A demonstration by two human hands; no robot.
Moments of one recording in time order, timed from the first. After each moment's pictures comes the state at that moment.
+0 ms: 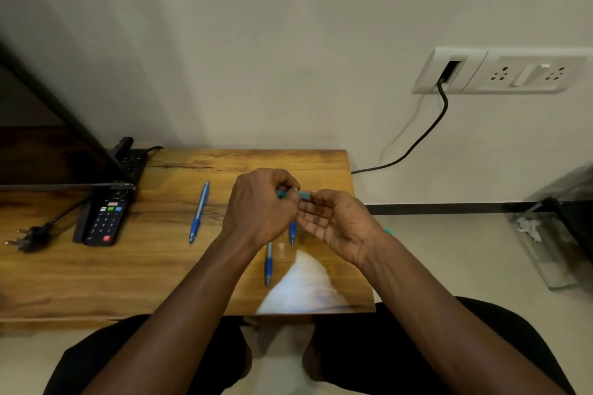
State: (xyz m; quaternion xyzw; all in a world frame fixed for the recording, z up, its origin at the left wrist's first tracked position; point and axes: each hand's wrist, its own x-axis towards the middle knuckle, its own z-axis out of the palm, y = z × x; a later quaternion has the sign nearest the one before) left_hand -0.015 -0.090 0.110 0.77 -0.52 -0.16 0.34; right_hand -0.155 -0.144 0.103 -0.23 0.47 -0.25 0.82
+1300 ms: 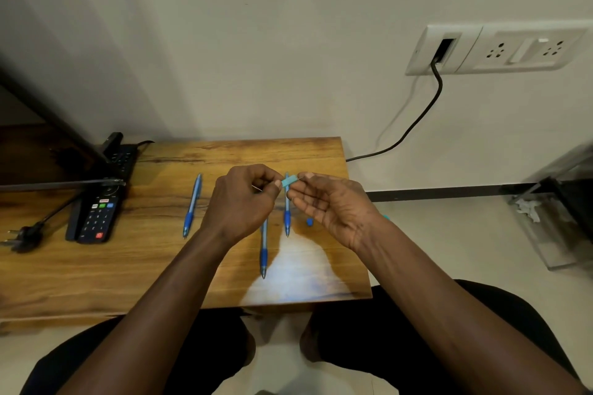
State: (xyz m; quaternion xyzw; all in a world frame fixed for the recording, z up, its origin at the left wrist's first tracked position) left_hand -0.001 -0.083 0.101 0.76 -0.48 -0.27 0.35; right_hand -0.159 -0.151 0.098 -0.24 0.45 -0.29 0.81
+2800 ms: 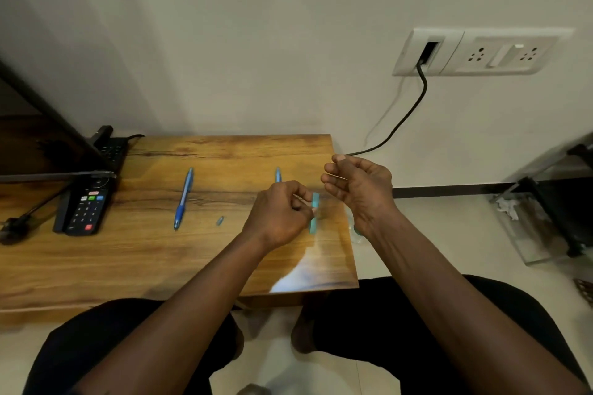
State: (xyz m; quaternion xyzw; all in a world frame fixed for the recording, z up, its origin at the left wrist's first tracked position) left_hand -0.055 -0.090 0.069 0.73 -0.47 -0.39 0.33; right_hand -0.192 -0.163 0.103 -0.33 0.54 -0.41 0.66
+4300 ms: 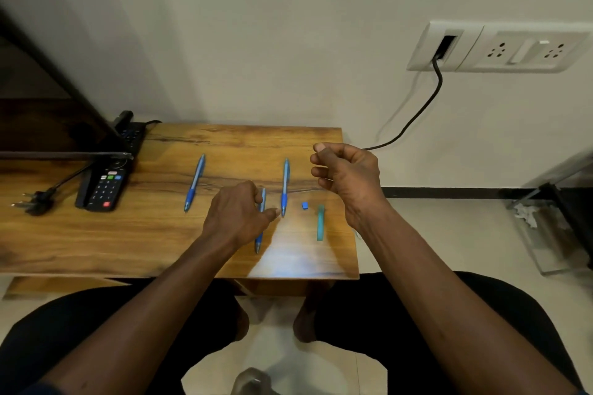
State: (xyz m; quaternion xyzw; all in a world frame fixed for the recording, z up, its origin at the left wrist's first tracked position) left_hand -0.015 -0.057 0.053 0.86 -0.45 -0.18 0.15; right_hand -0.177 -0.151 0.111 -0.44 0.51 -0.36 0.64
